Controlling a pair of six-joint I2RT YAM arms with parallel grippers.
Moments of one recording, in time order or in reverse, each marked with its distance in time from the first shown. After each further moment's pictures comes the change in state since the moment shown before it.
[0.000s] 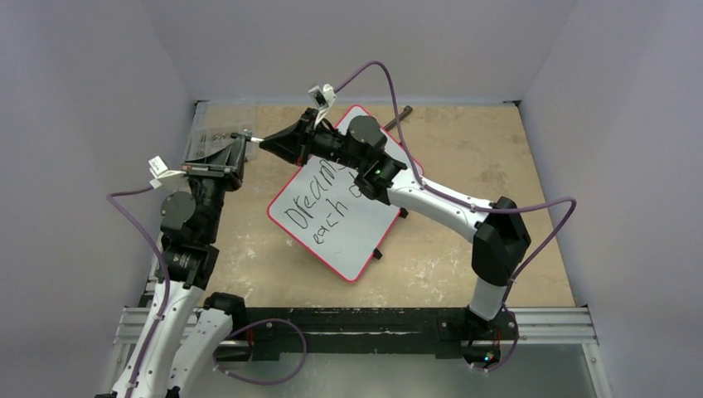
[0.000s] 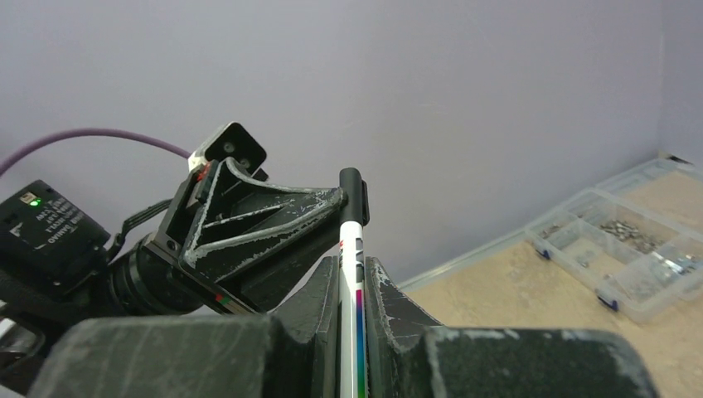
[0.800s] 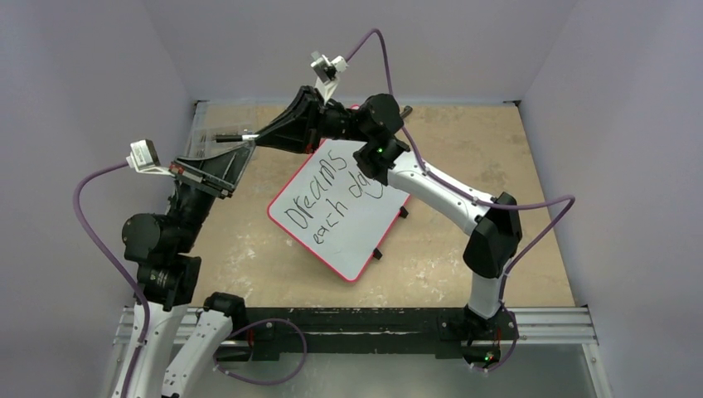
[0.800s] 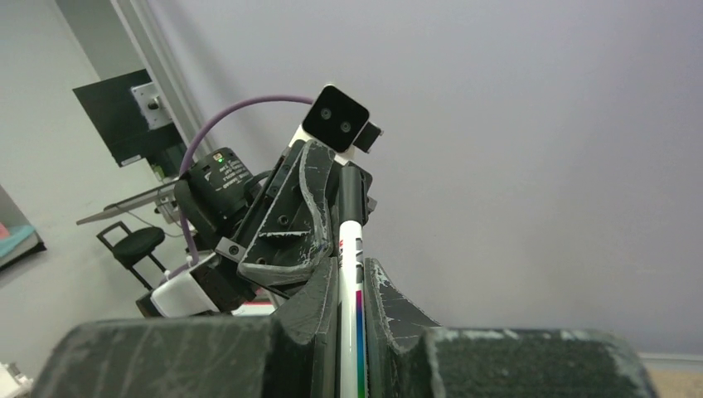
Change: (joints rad) left arm -0.010 -0.060 0.182 0.063 0.363 0.297; right arm -0.045 0.087 0.278 0.192 -0.462 0.303
